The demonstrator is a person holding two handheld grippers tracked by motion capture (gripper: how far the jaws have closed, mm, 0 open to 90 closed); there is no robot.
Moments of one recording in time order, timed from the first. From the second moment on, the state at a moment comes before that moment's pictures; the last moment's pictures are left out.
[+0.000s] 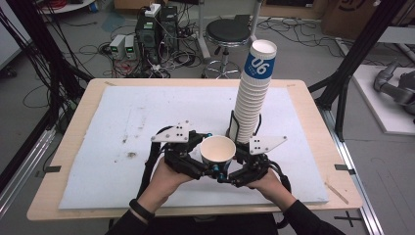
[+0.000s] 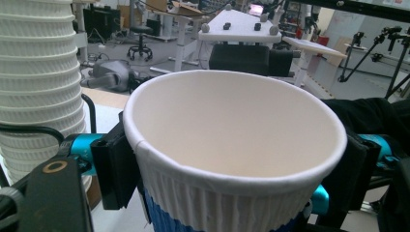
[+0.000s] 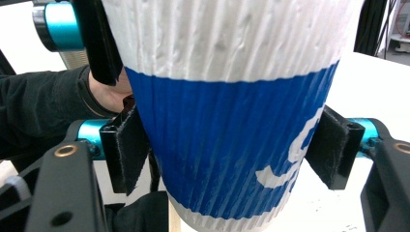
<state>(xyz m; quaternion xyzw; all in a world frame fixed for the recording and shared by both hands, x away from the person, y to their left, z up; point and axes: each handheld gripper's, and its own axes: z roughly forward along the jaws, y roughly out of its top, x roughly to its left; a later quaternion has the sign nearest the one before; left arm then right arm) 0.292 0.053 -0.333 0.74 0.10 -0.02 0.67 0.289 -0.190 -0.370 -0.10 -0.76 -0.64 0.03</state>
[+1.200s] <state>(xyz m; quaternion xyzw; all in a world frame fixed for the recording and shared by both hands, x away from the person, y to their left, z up) 0.304 0.082 -0.329 0.74 0.11 0.02 0.66 0.302 -0.255 -0.357 -0.15 -0.76 -0.63 -0.06</state>
